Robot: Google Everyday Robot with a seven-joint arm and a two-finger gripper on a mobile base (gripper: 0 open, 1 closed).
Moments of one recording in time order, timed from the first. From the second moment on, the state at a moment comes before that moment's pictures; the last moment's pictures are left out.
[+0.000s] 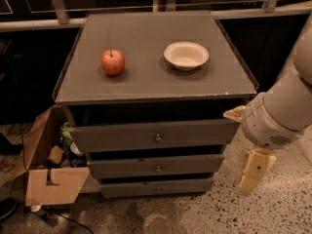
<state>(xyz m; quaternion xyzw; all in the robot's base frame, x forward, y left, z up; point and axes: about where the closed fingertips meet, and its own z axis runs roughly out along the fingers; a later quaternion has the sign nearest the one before) 0.392 -0.181 0.834 -0.65 0.75 0.06 0.15</state>
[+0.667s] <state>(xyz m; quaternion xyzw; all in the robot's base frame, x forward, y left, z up) 0.385 -0.178 0.810 -0.65 0.75 0.06 0.13</state>
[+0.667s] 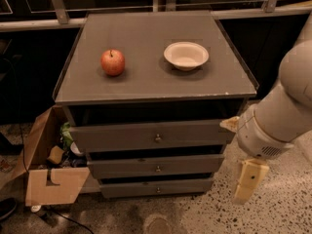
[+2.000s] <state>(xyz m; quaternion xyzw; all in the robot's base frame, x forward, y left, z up) 0.367 -0.183 0.668 -0.64 0.76 0.06 0.08</state>
